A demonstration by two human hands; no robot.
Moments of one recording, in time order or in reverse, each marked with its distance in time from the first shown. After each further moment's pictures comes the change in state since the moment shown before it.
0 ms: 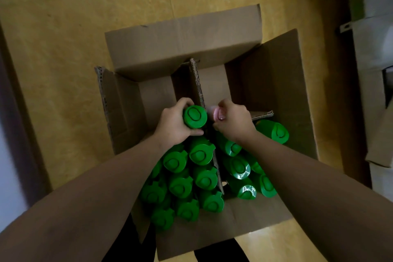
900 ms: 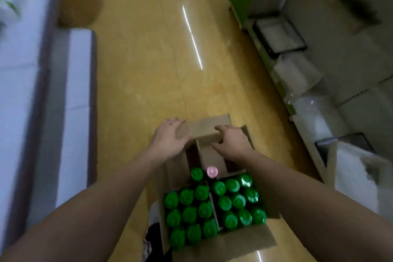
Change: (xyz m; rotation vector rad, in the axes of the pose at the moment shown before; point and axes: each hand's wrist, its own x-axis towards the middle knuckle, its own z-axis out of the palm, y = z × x) left_hand -0.171 0.258 -0.197 0.353 0.224 0.117; right_hand -0.185 -0.129 -0.223 -0.182 0.205 -0.206
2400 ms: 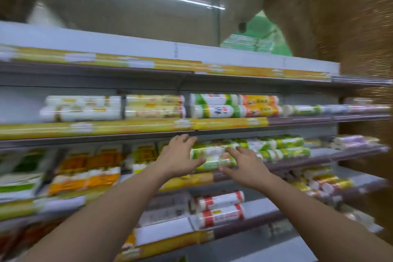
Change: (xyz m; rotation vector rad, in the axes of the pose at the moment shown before) left_hand -0.787 0.264 -0.310 0.521 1.218 -0.903; right_hand -0.580 -0.392 -0.309 -0.176 0.260 -1.696
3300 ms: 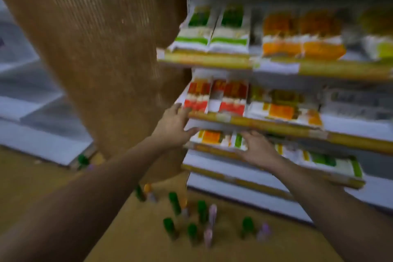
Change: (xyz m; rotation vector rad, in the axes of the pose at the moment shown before) left_hand -0.466 -0.430 -0.010 0.007 -0.163 -0.726; right_hand -0.107 -0.476 0.362 0.235 -0.653 -0.391
